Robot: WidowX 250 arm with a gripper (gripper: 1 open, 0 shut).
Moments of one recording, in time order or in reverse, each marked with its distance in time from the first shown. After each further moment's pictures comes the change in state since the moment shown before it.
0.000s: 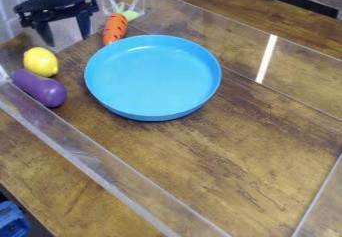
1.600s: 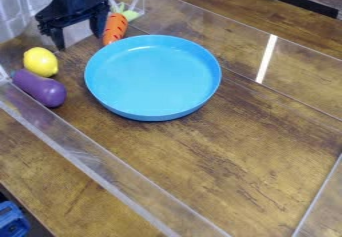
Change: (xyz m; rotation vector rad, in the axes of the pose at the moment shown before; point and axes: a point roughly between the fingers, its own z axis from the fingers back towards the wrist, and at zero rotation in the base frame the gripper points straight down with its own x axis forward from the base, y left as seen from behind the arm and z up) arm 0.006 -0.007 -0.011 0.100 -0.081 0.285
